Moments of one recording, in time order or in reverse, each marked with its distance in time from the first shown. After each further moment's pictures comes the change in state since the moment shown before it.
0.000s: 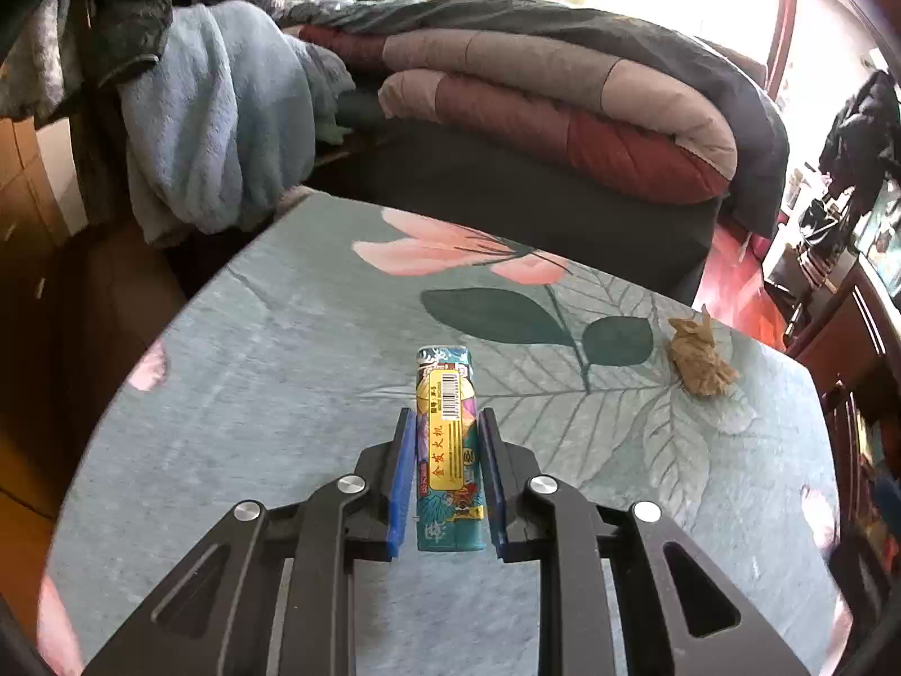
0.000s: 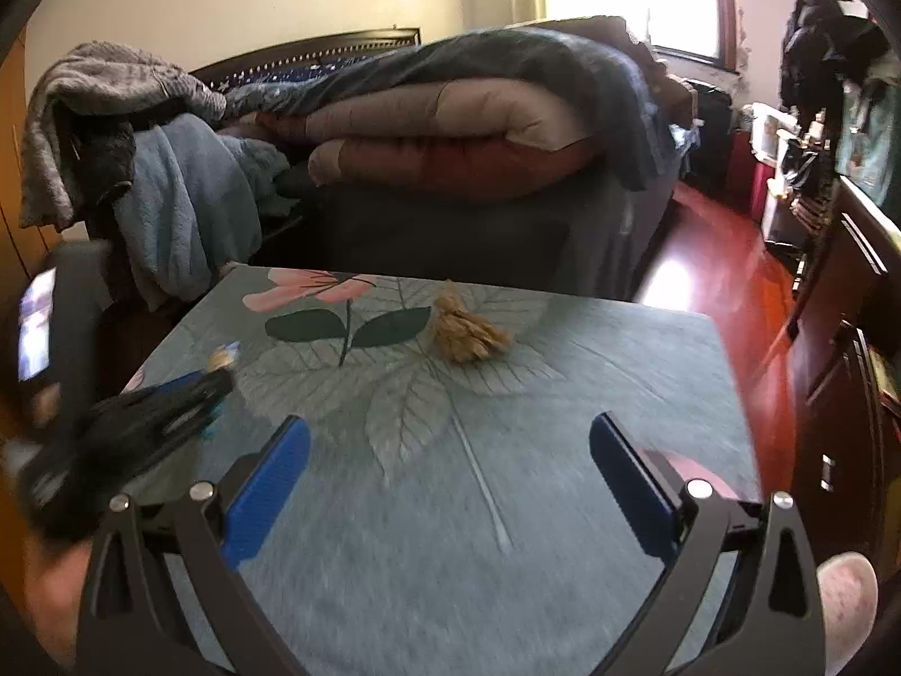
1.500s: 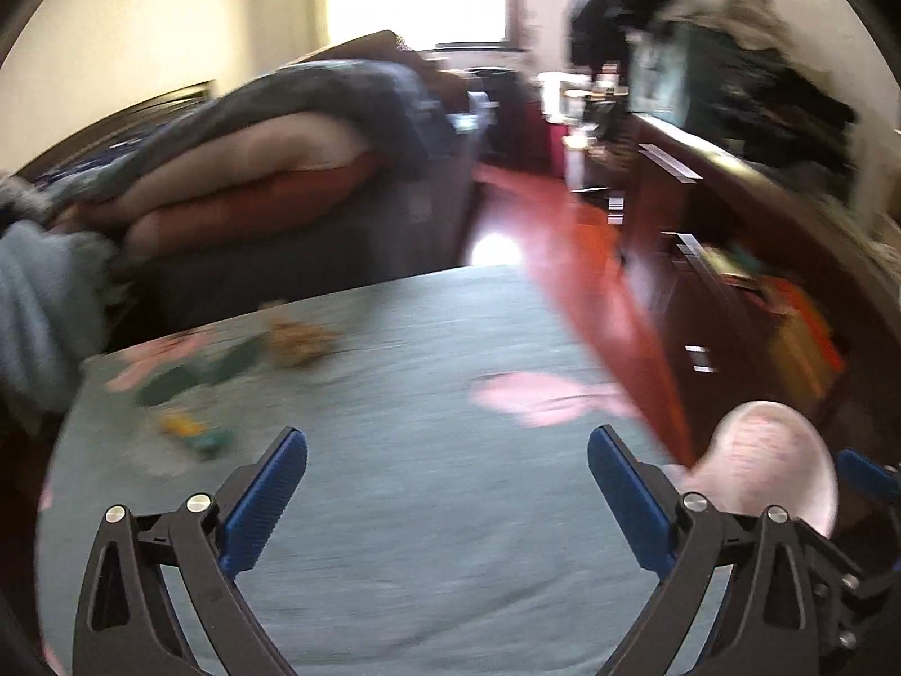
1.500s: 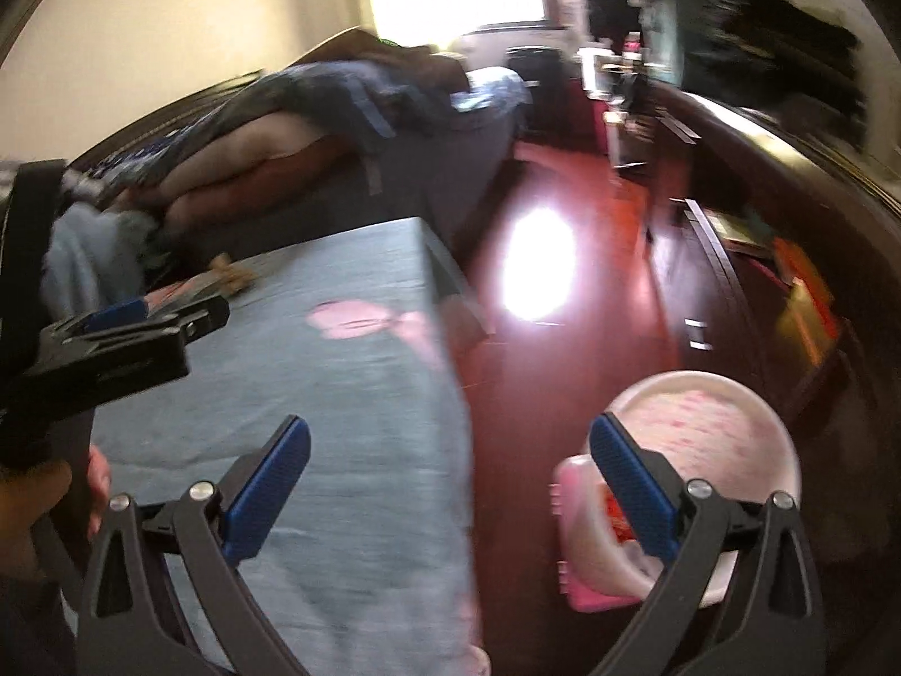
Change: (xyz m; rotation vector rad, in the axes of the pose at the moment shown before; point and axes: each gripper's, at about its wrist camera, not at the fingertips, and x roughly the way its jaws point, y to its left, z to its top) left arm -0.097 -0.197 -0.076 0.498 -0.109 -0.268; right arm -0.159 -0.154 -0.147 0.289 -0.033 -0.226
